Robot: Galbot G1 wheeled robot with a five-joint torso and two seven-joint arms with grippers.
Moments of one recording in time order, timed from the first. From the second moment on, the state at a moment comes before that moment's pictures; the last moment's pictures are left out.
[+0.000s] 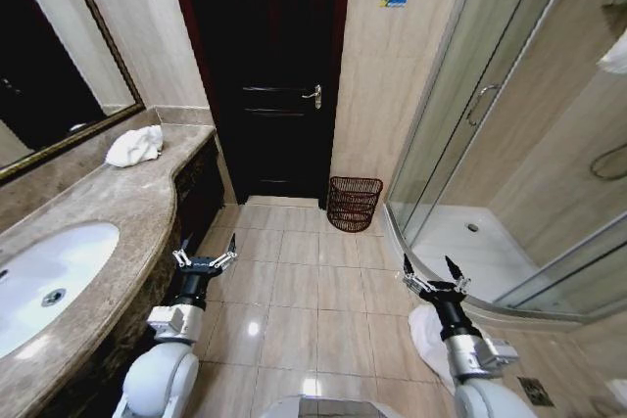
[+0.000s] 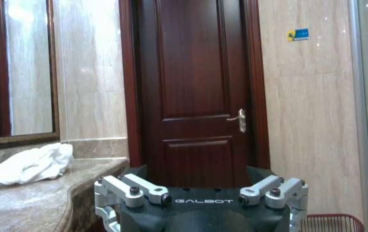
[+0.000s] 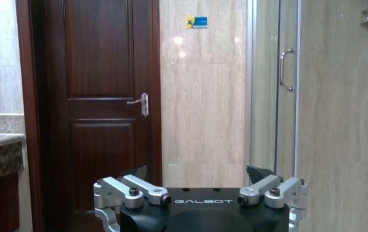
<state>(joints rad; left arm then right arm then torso) 1.71 -1.37 -0.69 -2.29 -0.16 -0.03 -0.03 -1.78 1.61 0.75 2.32 0.13 -0.01 -0.18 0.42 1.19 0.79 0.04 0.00</state>
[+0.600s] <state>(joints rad) 1.70 -1.38 -0.70 -2.28 -0.20 -0.01 -0.05 -1.77 1.61 0.77 2.32 0.11 0.00 -0.18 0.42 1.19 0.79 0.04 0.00</state>
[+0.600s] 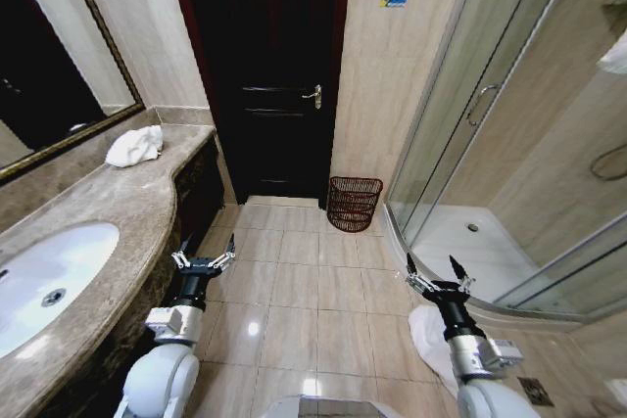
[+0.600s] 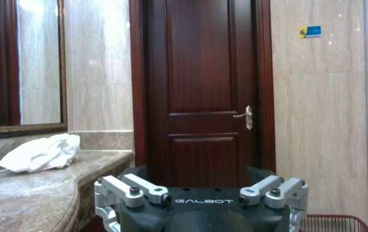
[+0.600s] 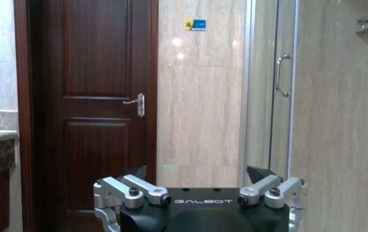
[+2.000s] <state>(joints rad) 1.70 -1.38 -0.70 -2.28 -0.19 -0.02 -0.04 -1.74 1.61 0.75 2.33 0.10 -0.03 -0.21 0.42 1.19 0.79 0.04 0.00</state>
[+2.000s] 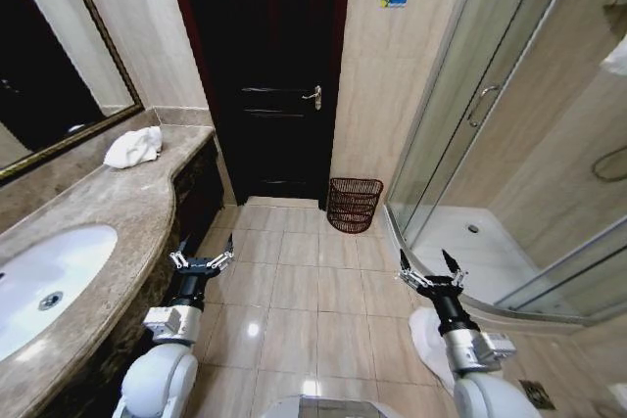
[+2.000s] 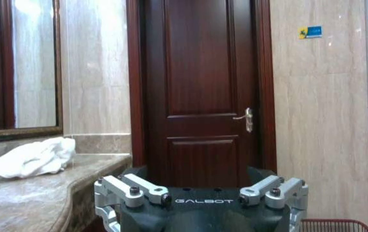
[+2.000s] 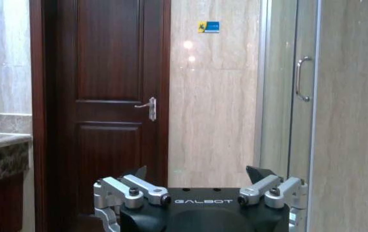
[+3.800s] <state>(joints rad) 1.71 -1.39 -0.70 -2.26 -0.23 -0.05 -0.05 -1.73 1.60 0.75 2.33 0.11 -0.03 -0.21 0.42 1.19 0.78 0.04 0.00</state>
